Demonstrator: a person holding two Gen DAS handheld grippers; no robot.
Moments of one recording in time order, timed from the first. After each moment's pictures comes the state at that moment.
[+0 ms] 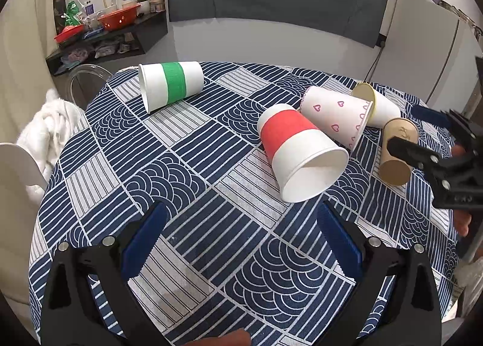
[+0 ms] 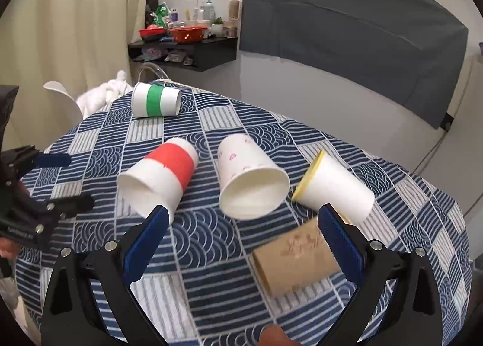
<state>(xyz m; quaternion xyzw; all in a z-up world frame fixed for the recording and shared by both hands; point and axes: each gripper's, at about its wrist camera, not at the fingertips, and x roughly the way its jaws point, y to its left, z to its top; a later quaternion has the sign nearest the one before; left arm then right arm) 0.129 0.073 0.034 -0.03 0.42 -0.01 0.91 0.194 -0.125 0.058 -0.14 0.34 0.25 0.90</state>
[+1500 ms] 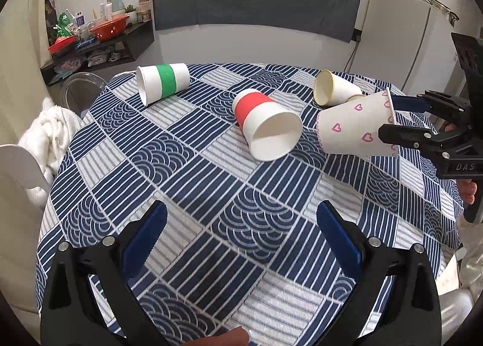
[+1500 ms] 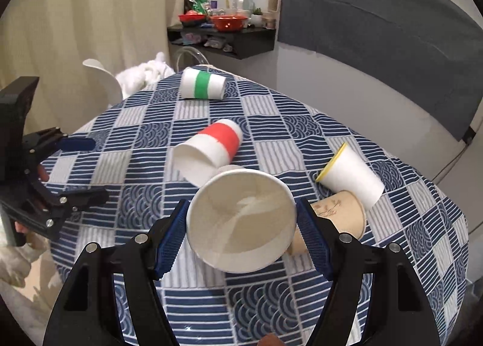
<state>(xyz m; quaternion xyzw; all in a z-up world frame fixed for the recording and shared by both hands) 0.054 0.061 0.054 -0.01 0.41 -0.05 0.91 0.126 -0.140 0.085 -0.16 0.36 0.32 0.86</state>
